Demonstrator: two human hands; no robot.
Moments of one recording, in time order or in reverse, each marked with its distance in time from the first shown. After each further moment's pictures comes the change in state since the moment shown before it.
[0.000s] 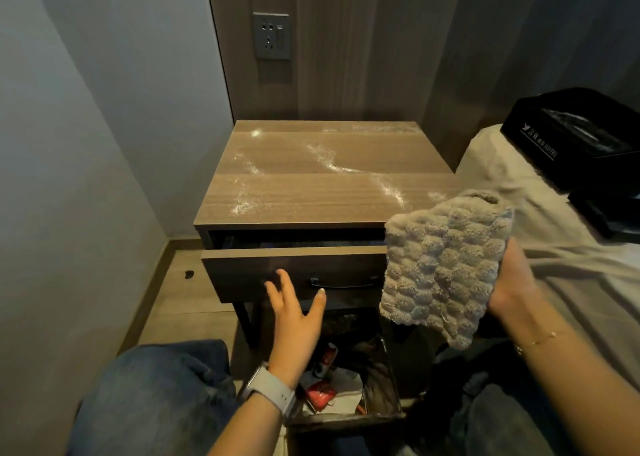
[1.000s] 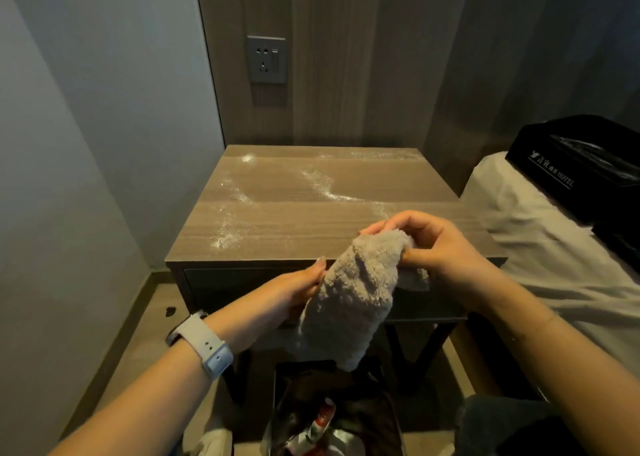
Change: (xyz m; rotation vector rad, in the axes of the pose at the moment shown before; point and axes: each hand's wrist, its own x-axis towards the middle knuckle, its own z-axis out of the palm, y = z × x) left_hand 0.077 0.077 -0.035 -0.109 -0.588 -0.089; right_hand 0.066 0.000 0.049 -0.760 -0.545 -0.197
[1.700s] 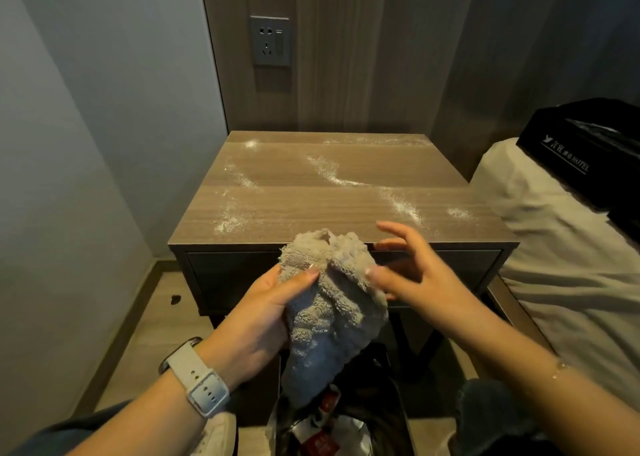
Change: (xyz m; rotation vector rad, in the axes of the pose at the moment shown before) left_hand -0.027 -0.027 0.013 -0.482 0.211 0.158; right_hand -0.029 0.030 0.045 -0.230 0.174 0.138
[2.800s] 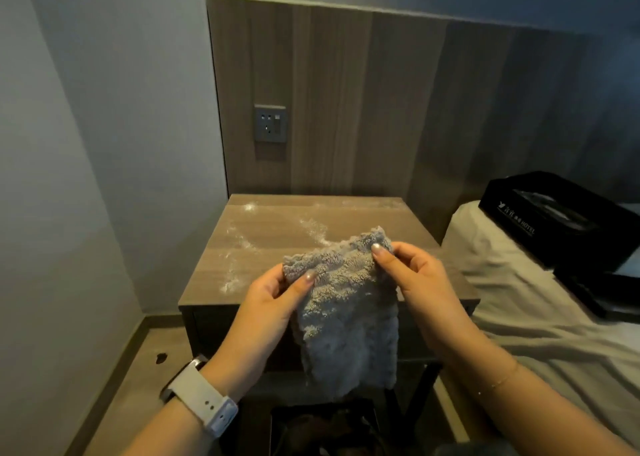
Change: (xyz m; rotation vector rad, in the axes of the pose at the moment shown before) left_hand -0.018 0.065 0.031 0.350 0.011 0.482; right_hand 0.010 -0.077 -0.018 0.252 0.264 -0.089
